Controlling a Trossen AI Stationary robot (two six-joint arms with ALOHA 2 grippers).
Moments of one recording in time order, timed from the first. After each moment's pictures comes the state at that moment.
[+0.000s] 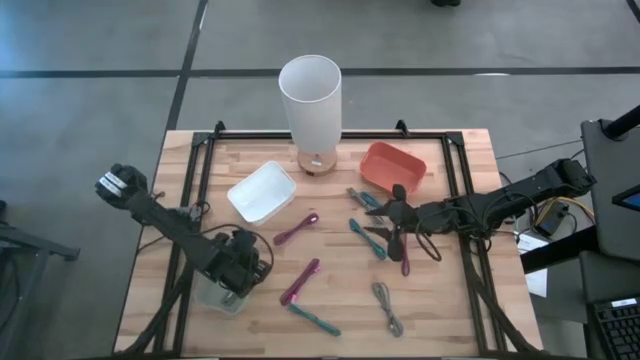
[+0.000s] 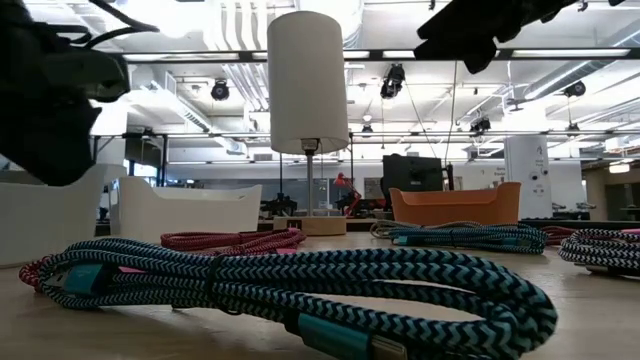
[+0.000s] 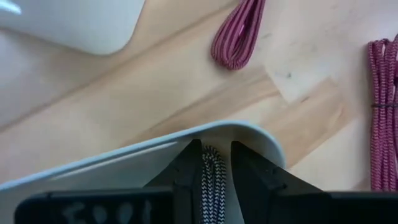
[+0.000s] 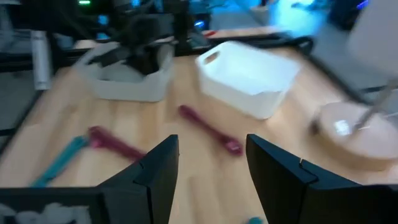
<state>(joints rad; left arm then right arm) -0.63 1.40 0.79 -0.79 -0.47 -1.62 0.28 1.08 0.66 0.02 0.37 0.24</state>
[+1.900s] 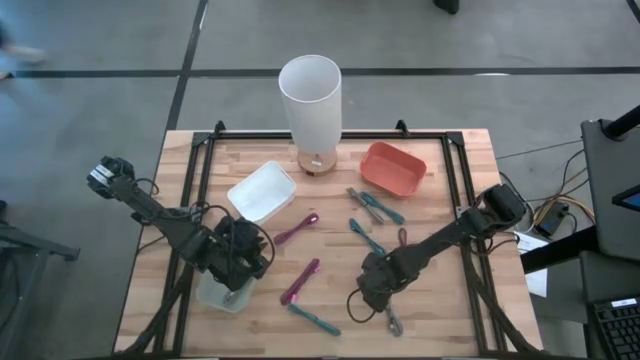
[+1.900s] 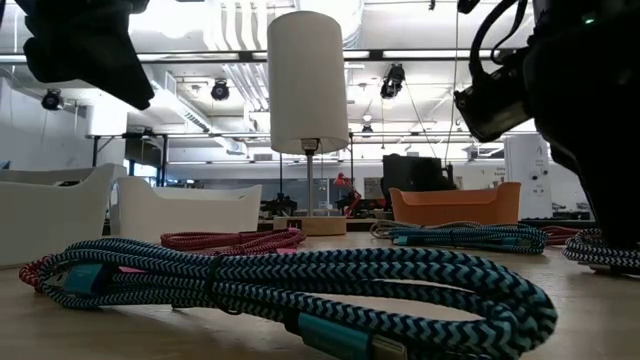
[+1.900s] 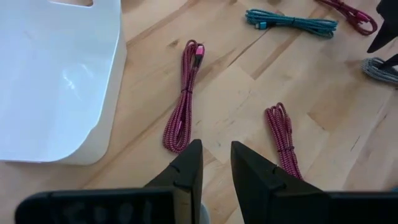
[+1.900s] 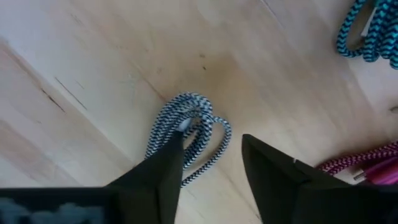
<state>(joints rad) -0.61 1.26 0.94 -0.85 -0.67 -1.30 0.48 1.85 1.16 -0.80 -0.08 1.20</state>
